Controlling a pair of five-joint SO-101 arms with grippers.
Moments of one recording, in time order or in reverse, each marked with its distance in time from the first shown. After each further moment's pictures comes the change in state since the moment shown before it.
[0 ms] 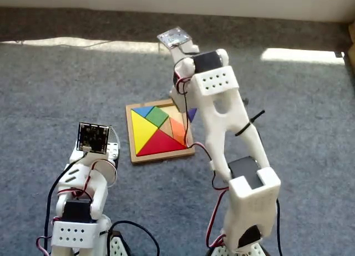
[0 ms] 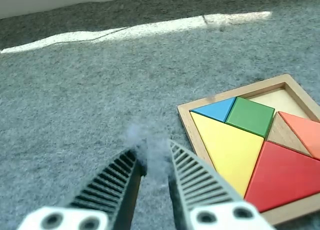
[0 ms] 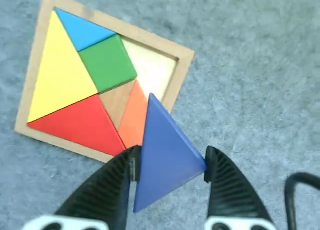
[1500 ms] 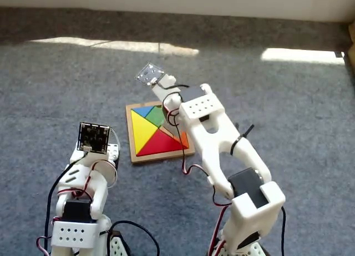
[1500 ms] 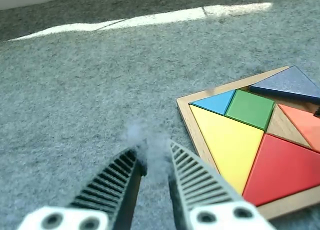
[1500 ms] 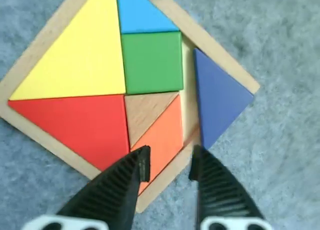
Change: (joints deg) left arm 0.0 0.0 0.0 1.6 0.0; right arm -4.0 -6.7 33.6 -29.3 14.8
